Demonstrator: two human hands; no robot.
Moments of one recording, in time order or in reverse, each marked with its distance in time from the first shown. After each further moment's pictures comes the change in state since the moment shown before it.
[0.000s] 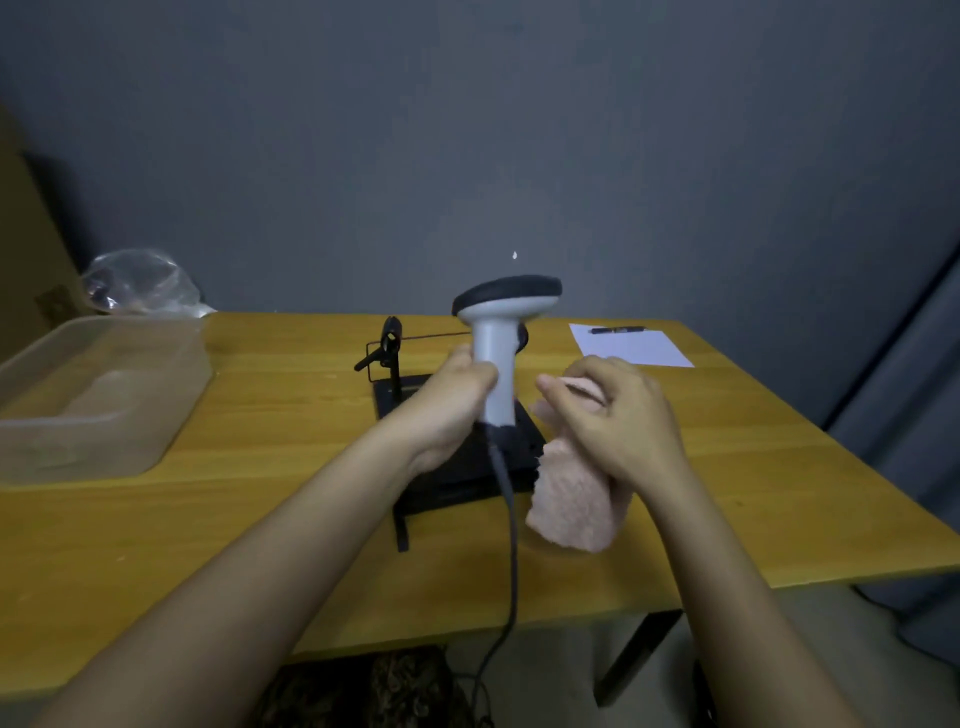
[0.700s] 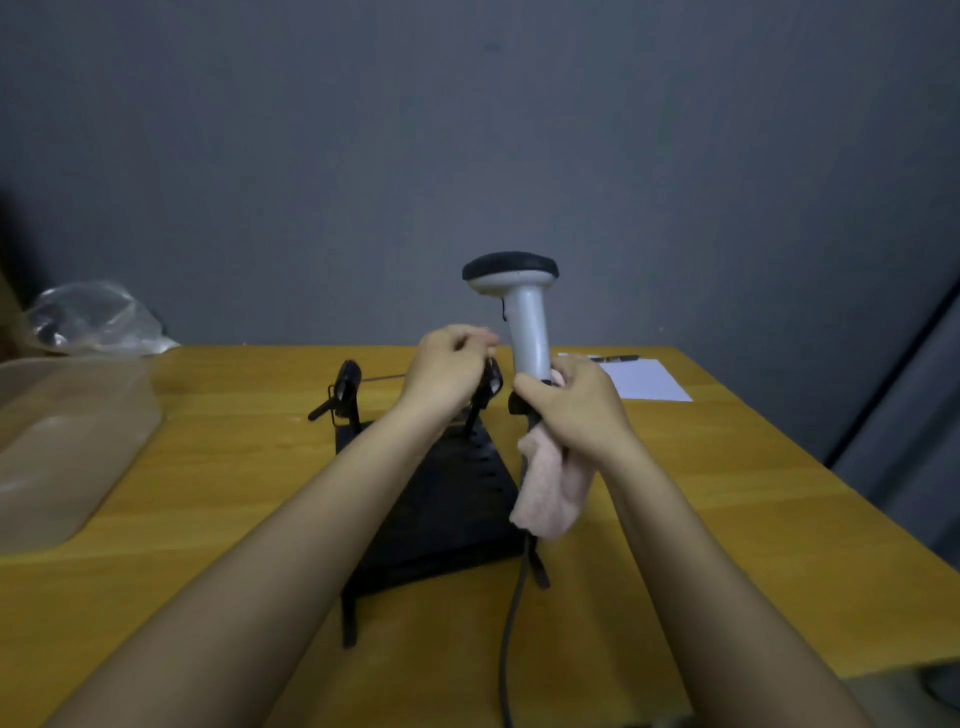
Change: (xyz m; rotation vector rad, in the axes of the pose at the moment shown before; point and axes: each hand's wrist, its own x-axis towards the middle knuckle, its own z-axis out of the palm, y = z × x) left_hand 0.101 0.012 0.021 0.298 0.344 0.189; right_hand 0.082 0.026 0.031 0.243 -0.139 0.219
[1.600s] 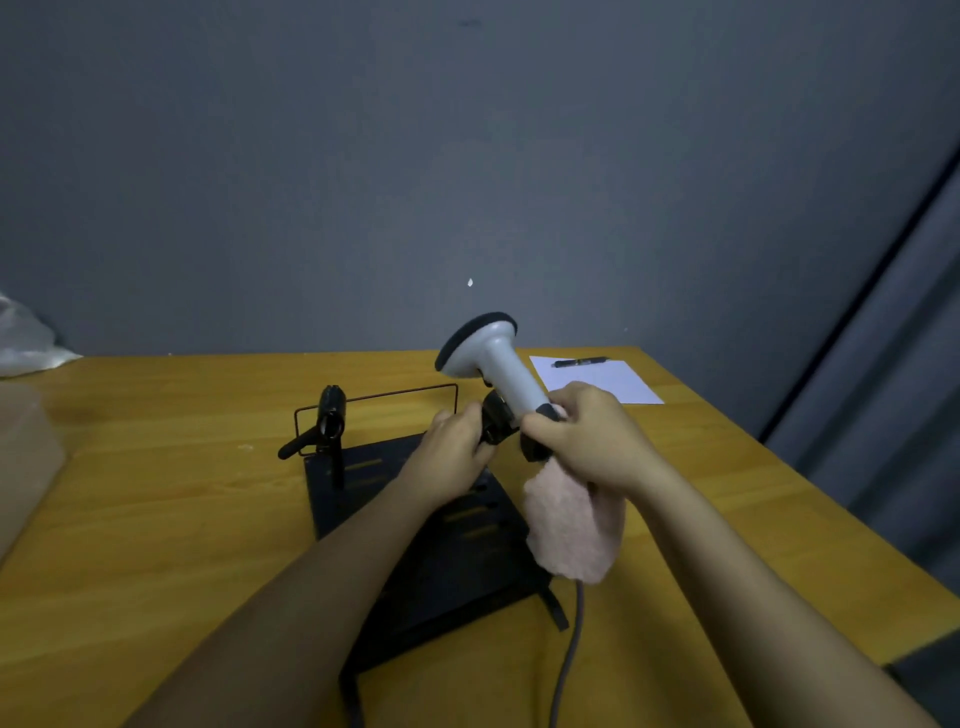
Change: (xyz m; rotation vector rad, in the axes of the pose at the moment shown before) left_hand 0.041 -0.104 0.018 0.481 -0.439 0.319; right_hand 0.017 0.008 0.007 -0.312 -0.112 0.005
